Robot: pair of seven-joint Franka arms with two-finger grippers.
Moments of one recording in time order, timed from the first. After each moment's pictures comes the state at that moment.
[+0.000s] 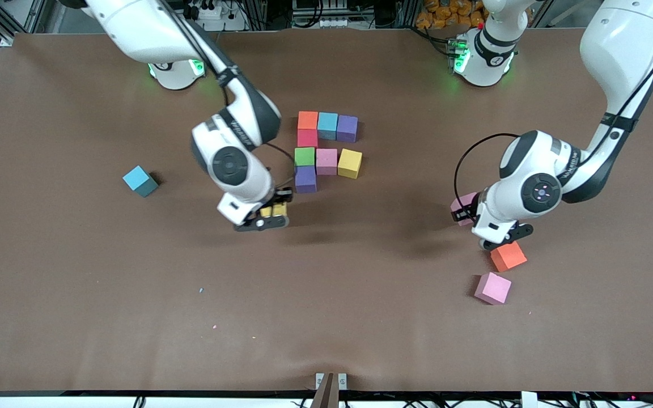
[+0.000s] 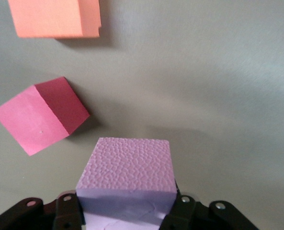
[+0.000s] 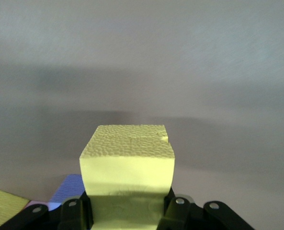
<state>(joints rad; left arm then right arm) 0.41 0.54 -0.73 -1.86 0.31 2.05 -0.83 0.47 0.57 0.16 -1.66 0.04 2.12 0.50</state>
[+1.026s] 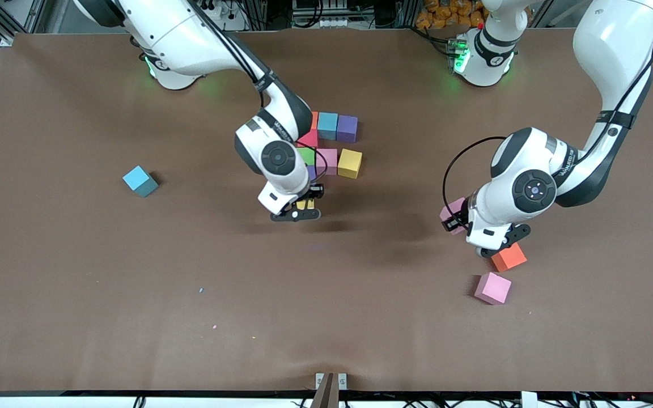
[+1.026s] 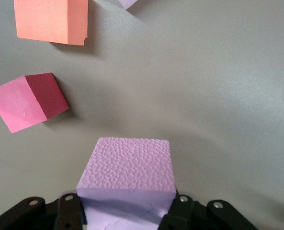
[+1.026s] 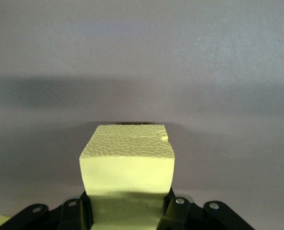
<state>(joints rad) 0.32 0.56 -0.73 -1.74 0.31 1.99 -1.02 0.58 0.68 0.16 -1.64 -0.03 2.24 0.68</state>
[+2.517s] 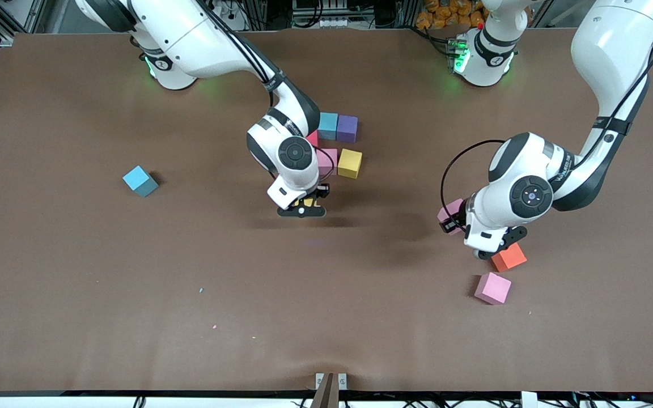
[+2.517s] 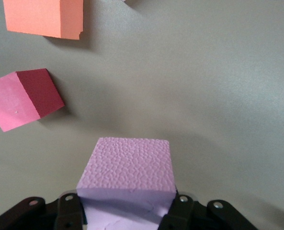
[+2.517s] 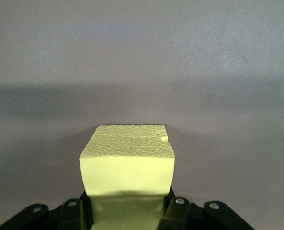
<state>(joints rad) 0.31 0.58 -0.73 -1.73 0.31 1.99 -1.02 0.61 0.71 0.15 -1.63 -0.06 2.24 0.78</state>
